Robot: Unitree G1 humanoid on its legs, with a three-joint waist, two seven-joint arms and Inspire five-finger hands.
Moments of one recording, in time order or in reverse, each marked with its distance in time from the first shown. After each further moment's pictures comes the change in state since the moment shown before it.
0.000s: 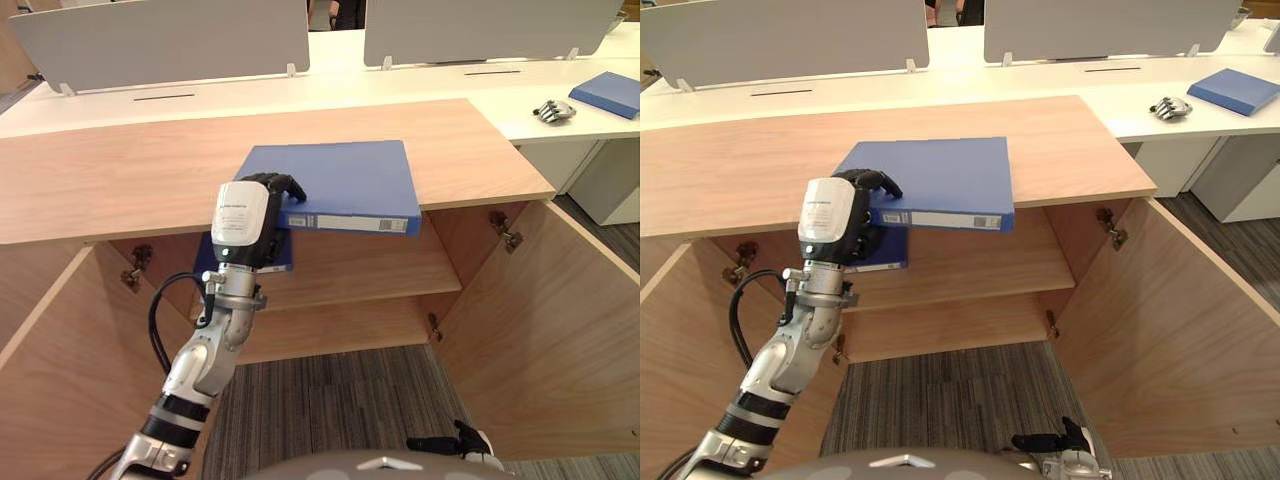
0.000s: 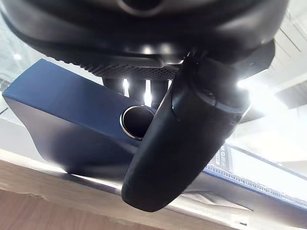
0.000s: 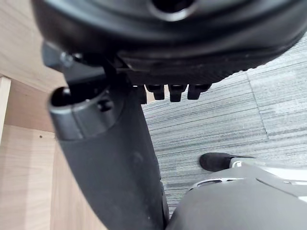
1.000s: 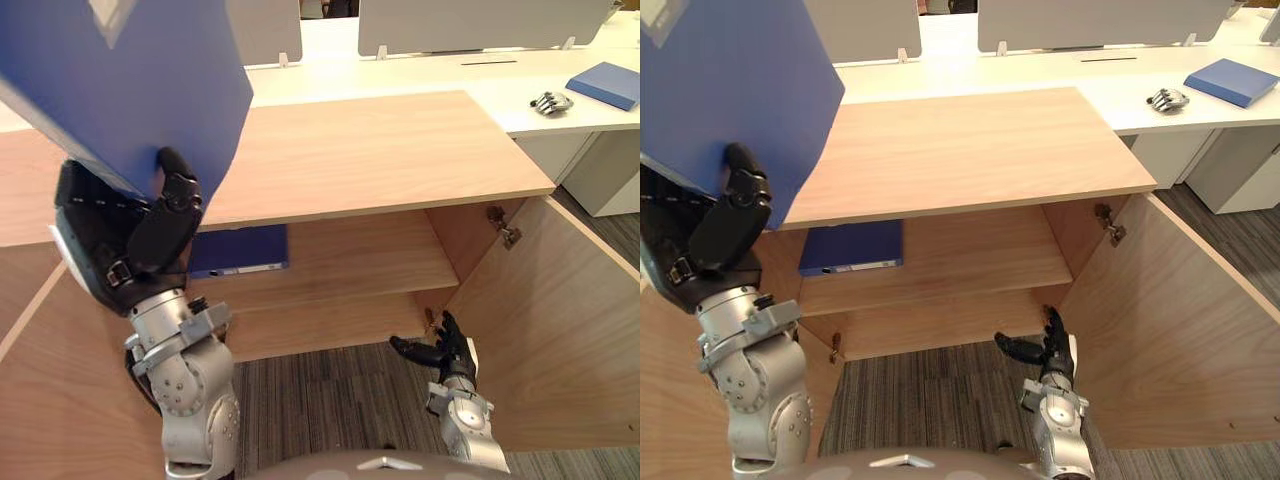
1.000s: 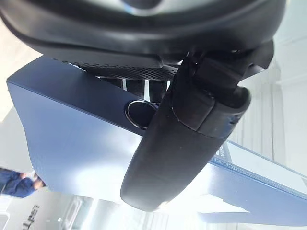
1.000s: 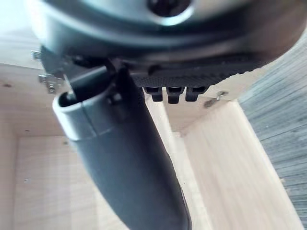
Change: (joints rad) left arm 0.306 -0.400 0.162 -0.545 -1.145 -0.205 -0.034; right arm 0.111 0.146 0.040 -0.778 0.126 -0.083 -0.054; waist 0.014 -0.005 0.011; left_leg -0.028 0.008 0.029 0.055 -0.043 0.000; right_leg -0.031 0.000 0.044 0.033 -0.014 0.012
